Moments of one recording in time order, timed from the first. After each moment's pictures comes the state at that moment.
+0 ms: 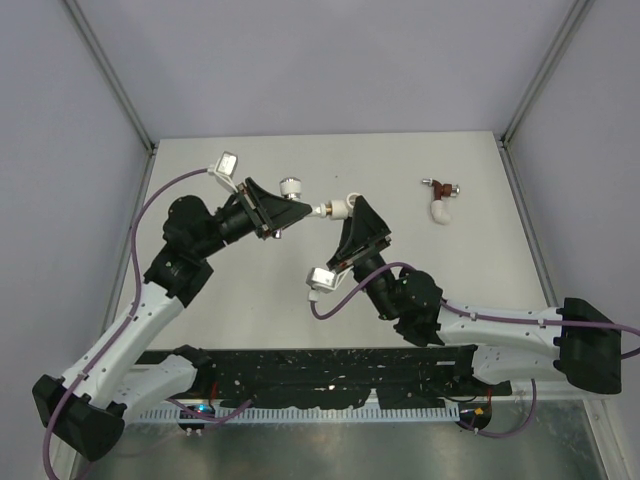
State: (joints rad) left arm -0.51 0.95 0.92 0.11 0.50 -1.18; right arm 1.20 1.15 0.60 1.03 0.55 -1.78
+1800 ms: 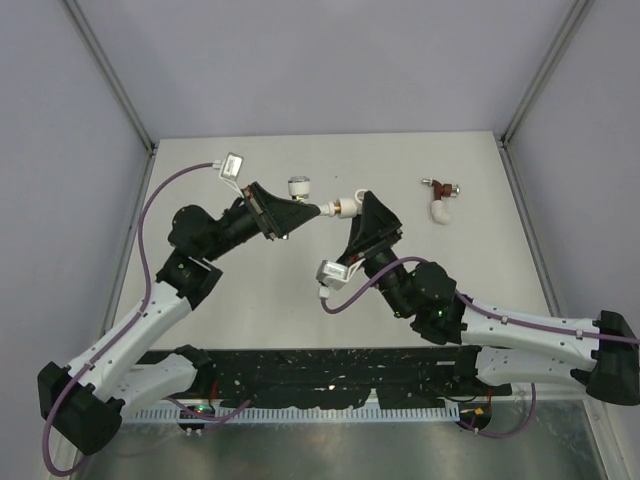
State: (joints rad) left arm -0.57 0.98 0.84 0.39 0.49 -1.08; right arm 1.19 1.02 0.68 0.70 0.57 -1.64
